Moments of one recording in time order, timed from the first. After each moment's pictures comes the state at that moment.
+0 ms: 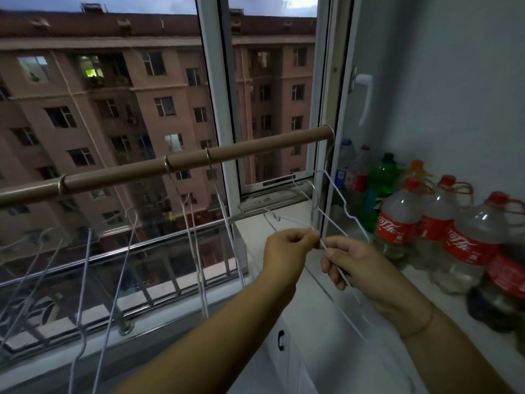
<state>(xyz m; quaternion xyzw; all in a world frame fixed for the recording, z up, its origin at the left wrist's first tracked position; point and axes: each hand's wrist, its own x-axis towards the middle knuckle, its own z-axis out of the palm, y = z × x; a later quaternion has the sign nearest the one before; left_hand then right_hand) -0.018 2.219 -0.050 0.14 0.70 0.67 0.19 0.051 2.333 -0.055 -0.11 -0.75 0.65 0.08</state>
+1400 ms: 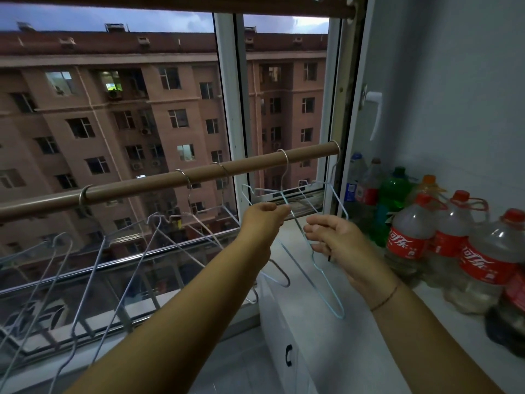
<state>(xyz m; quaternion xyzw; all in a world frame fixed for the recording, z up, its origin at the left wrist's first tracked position) -0.062 2.190 0.008 0.08 0.73 0.66 0.16 -0.004 2.317 -0.034 -0.13 -0.73 0.65 0.16</state>
